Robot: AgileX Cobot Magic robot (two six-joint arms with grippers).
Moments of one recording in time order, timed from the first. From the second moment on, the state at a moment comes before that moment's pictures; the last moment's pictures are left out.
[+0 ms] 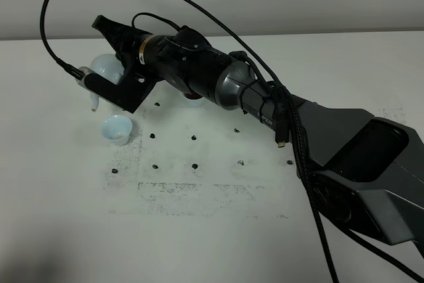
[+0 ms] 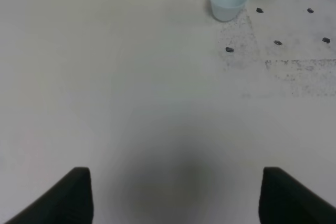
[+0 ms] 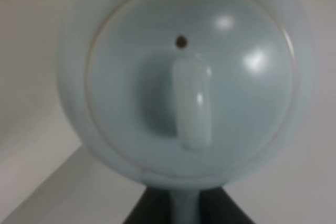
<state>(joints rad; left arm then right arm) -0.06 0.00 -0.47 0.00 1.07 0.05 0.66 2.54 -2.29 -0.27 0.39 -1.80</state>
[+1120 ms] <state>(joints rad) -0.06 0.00 -0.47 0.00 1.07 0.05 0.65 2.54 -2.21 -0.21 0.32 -1.81</state>
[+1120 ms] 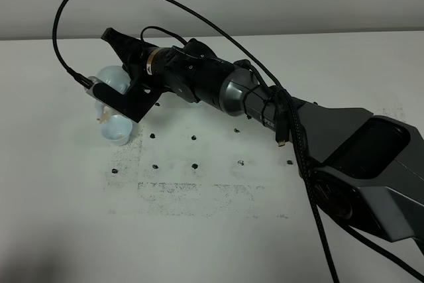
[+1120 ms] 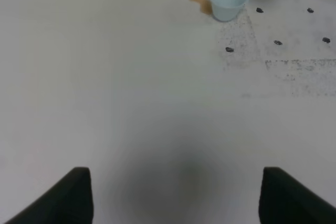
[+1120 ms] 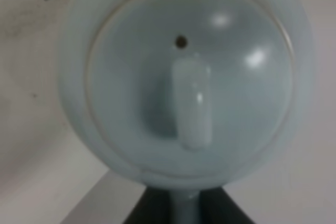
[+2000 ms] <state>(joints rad) -0.06 0.00 -0.47 0.00 1.07 0.05 0.62 2.54 -2.21 -0.19 0.31 -1.91</state>
